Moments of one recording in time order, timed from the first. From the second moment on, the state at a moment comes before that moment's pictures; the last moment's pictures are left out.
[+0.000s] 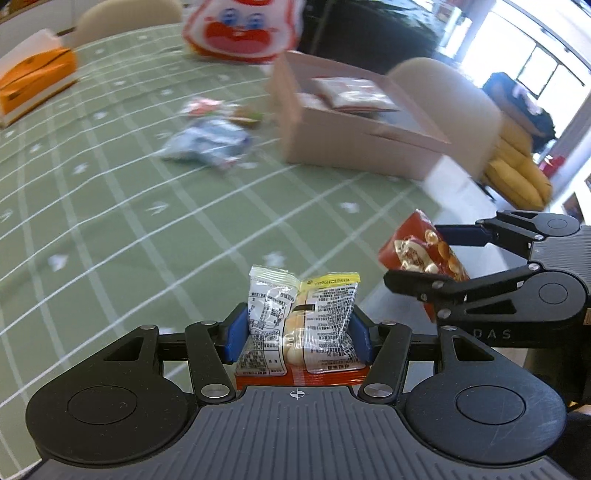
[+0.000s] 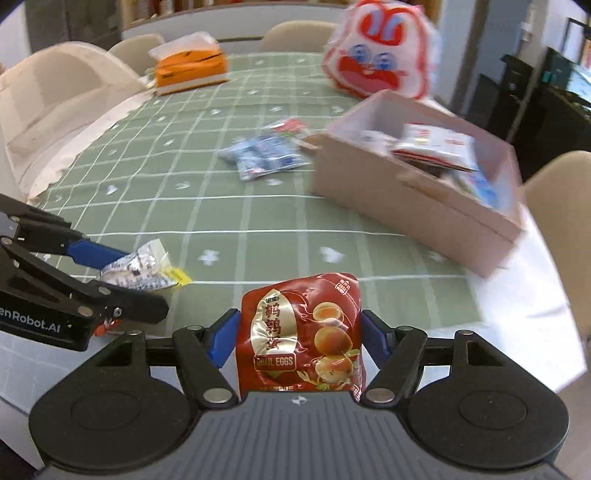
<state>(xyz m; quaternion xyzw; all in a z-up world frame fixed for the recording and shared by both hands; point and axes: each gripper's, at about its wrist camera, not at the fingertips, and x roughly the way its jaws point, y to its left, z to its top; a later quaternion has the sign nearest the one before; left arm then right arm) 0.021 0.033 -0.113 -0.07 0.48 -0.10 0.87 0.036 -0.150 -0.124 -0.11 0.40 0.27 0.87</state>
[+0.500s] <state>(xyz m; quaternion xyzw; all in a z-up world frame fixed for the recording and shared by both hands) 0.110 -0.042 0.031 0.01 0.33 -0.17 0.93 0.082 -0.262 0.047 -0.04 0.21 0.17 0.96</state>
